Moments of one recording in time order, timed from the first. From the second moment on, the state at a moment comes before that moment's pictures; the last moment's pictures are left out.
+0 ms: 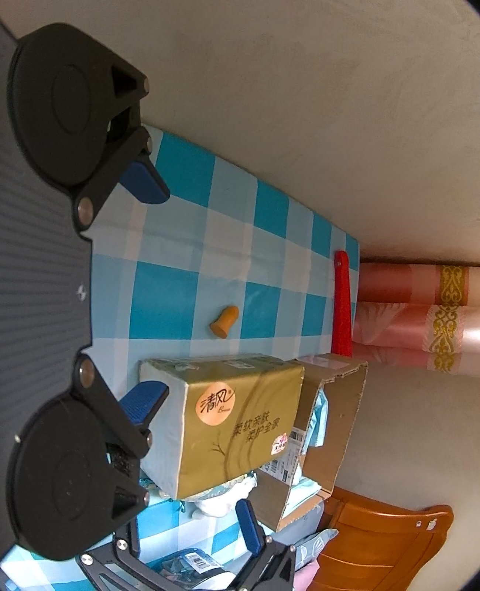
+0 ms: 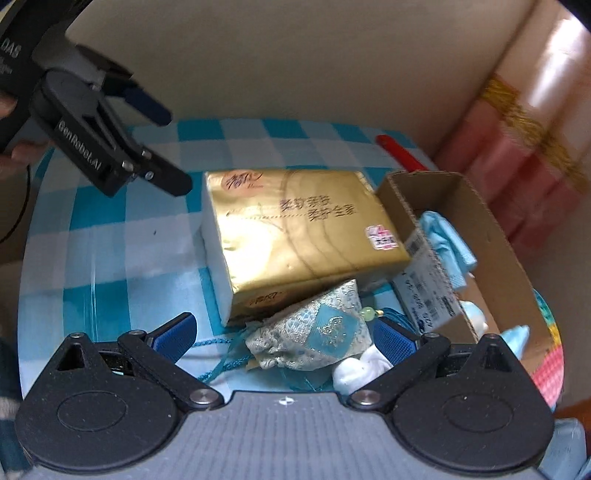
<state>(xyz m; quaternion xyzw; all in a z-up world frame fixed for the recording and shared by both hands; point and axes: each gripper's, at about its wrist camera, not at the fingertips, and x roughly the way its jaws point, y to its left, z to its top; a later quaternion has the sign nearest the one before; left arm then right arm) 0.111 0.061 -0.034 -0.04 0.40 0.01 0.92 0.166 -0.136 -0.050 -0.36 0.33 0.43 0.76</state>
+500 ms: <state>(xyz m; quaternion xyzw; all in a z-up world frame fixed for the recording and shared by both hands) 0.116 0.059 -0.039 -0.05 0.41 0.02 0.91 0.175 -0.134 -0.062 -0.37 0.36 0.49 0.70</state>
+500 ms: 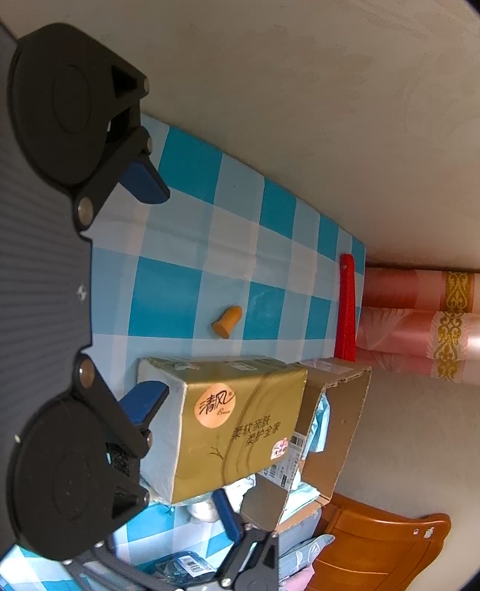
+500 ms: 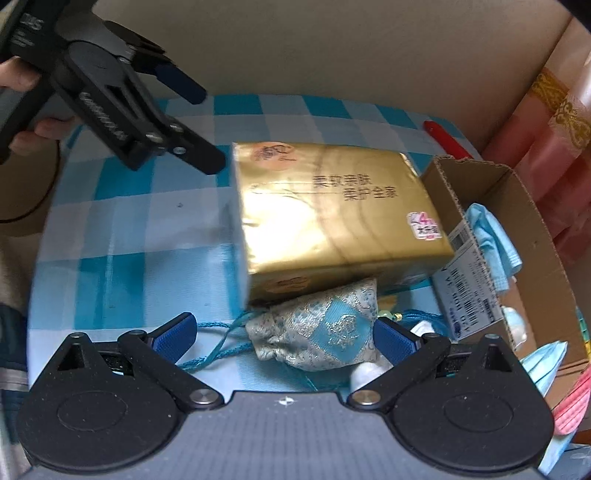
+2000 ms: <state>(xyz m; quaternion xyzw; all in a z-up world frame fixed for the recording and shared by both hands) 0.104 0.066 -0.037 -0.05 0.39 -0.01 0.92 0.126 -0.136 -0.087 -0.20 0.44 0.35 0.80</state>
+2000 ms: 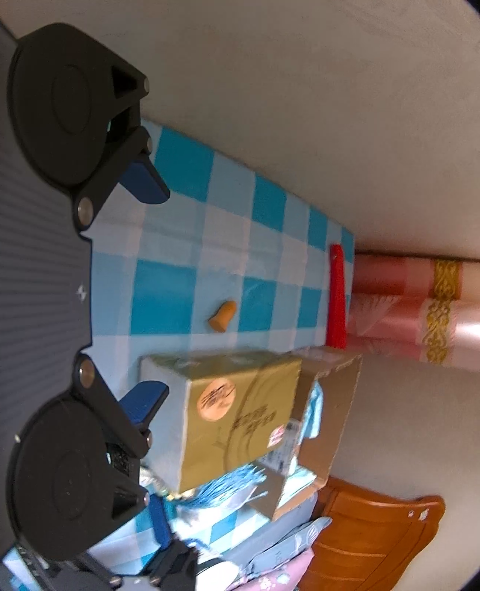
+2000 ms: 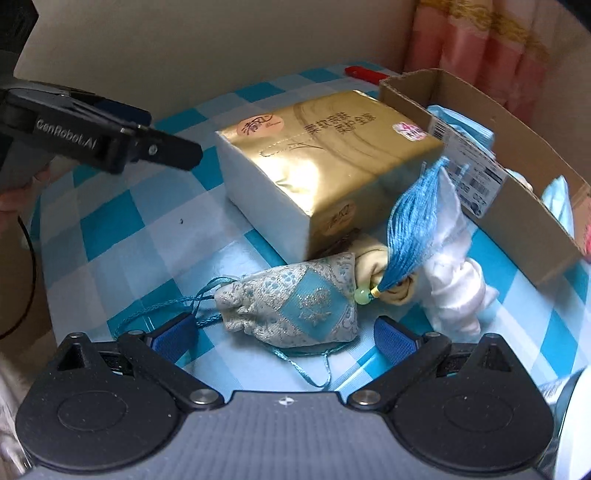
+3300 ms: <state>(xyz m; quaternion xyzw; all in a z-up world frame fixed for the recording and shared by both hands) 0.168 0.082 -0.057 -0.02 0.37 -0.07 0.93 0.115 -0.140 -0.088 -0.18 0.42 0.33 0.83</state>
